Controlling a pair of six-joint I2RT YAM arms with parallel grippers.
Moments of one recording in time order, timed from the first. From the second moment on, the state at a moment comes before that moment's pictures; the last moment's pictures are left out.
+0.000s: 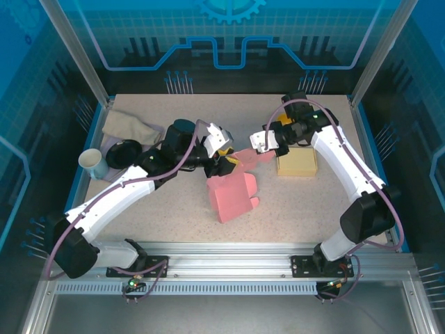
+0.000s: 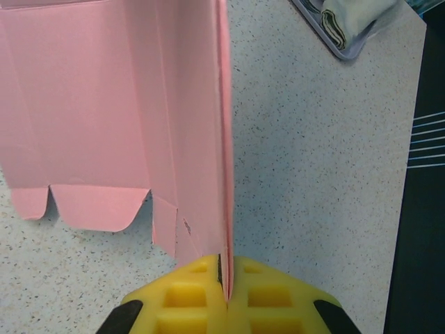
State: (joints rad) left arm -0.61 1.31 1.15 -0.32 0.52 0.17; right arm 0.33 1.58 1.57 -1.06 -0.54 -1.54
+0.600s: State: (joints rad) left arm -0.61 1.31 1.16 -0.32 0.46 0.20; right arm 0.34 1.57 1.56 -1.09 -0.53 -1.54
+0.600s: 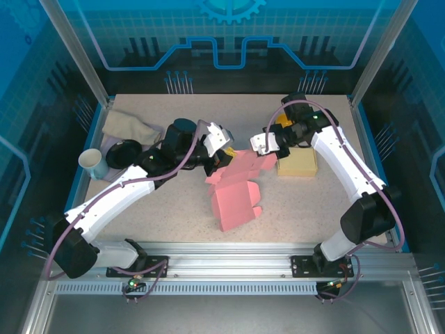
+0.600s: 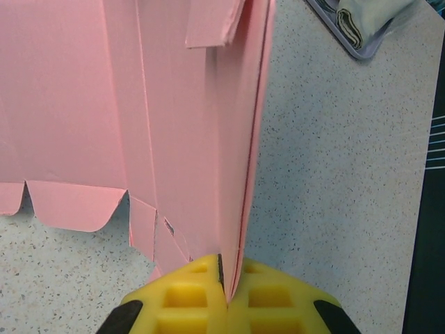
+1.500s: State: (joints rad) left arm -0.58 1.17 0.53 -0.01 -0.09 -0.32; right arm 0.36 1.68 1.55 -0.93 -0.25 -1.19
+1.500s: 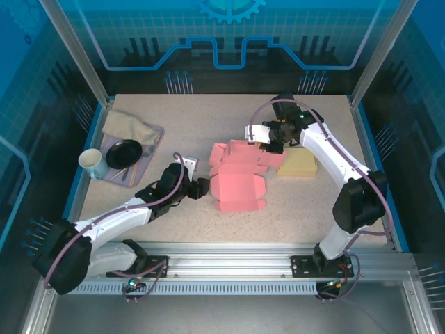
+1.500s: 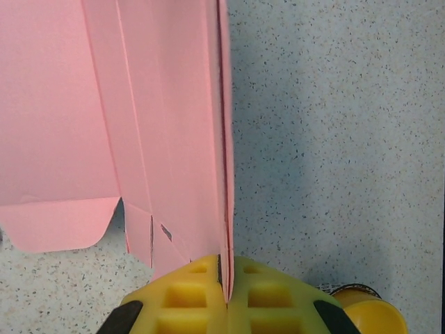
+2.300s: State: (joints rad) left arm -0.53 1.30 0.50 0.25 0.22 -0.32; right arm 0.36 1.68 1.52 -0.93 -0.43 -1.20
